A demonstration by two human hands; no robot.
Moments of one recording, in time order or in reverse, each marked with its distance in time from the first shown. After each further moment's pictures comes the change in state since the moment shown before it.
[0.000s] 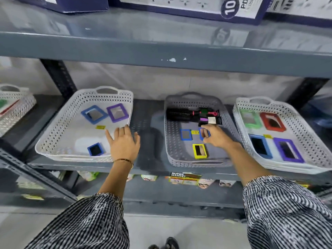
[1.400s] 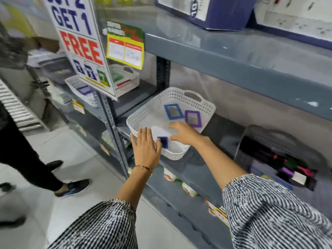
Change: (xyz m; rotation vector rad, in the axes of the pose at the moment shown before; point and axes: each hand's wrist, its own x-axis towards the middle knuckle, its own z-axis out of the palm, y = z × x) left_hand -0.041 -0.102 -0.034 0.017 0.167 -0.419; right_hand 0.047 -0.299 0.100 -0.165 -0.350 -0.735
